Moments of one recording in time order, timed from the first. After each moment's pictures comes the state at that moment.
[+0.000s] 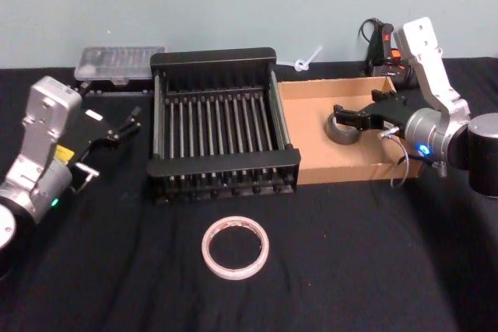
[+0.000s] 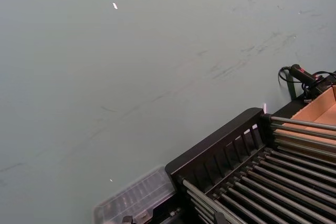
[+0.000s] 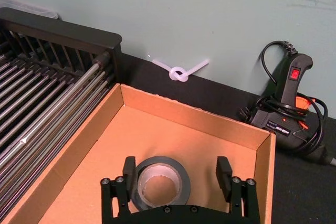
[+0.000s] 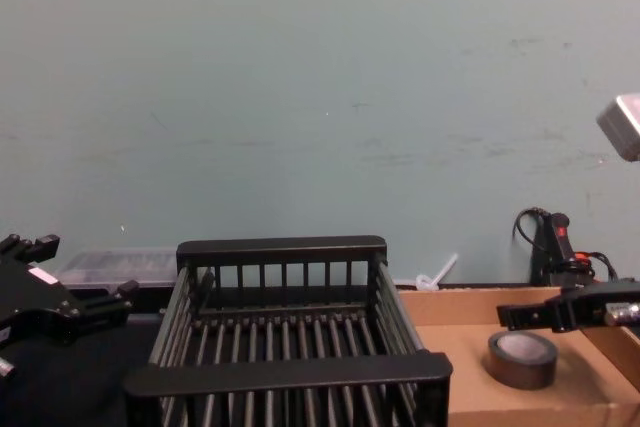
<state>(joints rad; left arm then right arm) -0.20 0.60 0.45 -1.41 -0.25 -0.12 0.03 0.48 0.30 -0.33 -1.15 0.23 0.38 0.30</state>
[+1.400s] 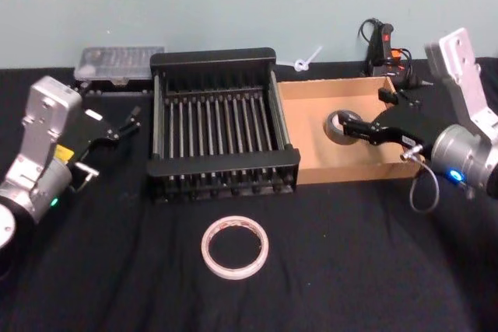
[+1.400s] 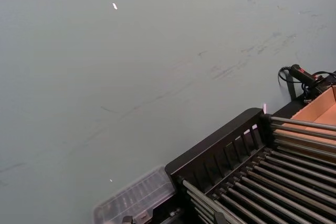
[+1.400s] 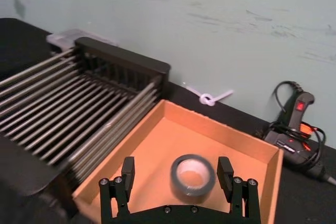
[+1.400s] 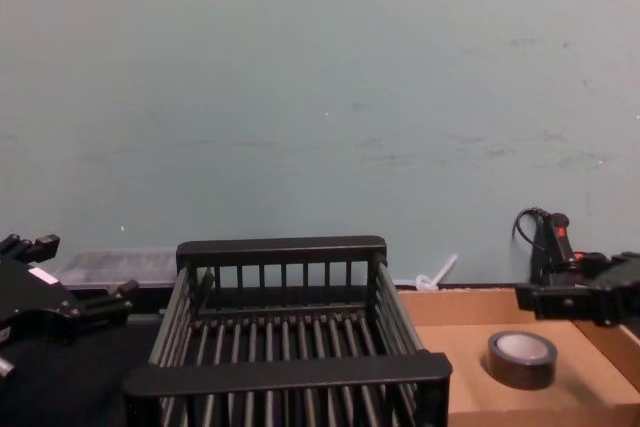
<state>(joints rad) -0.20 0.60 0.45 -1.41 -0.25 -0.12 0.03 0.25 0.43 -0.27 -1.49 0.27 0.30 0.38</state>
